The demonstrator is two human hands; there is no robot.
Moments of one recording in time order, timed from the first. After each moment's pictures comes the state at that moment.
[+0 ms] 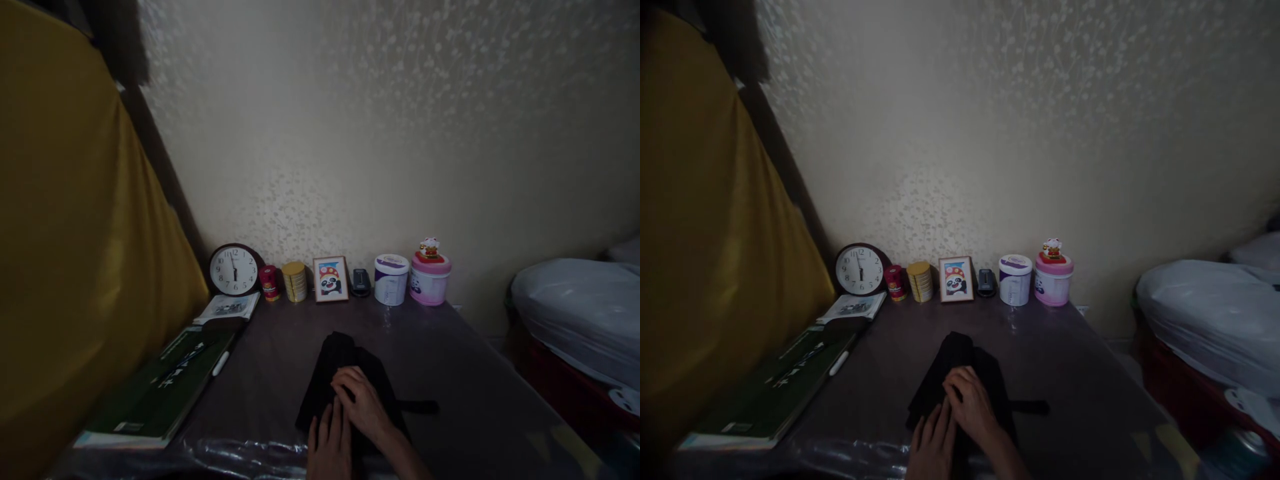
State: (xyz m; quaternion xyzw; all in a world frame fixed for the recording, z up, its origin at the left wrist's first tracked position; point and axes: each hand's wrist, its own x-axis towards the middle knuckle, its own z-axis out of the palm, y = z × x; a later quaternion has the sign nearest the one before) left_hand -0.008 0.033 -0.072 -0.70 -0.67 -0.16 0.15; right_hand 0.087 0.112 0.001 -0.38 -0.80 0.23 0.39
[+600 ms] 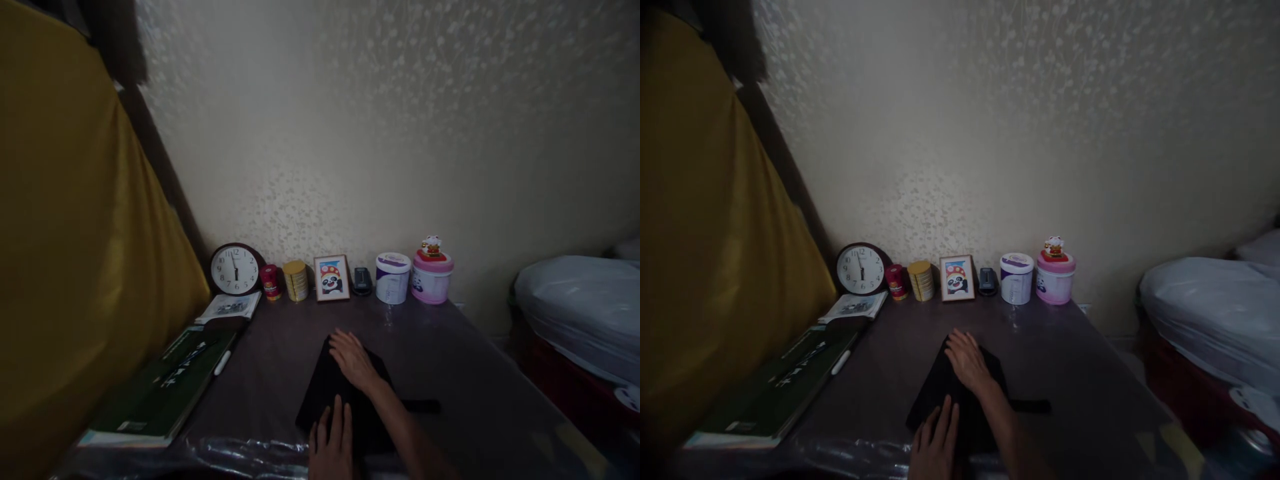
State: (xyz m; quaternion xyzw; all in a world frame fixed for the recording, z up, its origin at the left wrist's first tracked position) left_hand -0.006 0.030 -0.065 -0.69 -0.69 -0.19 0.11; right_hand 0.075 0.187 -0.008 -0.40 -0.86 0.10 0.30
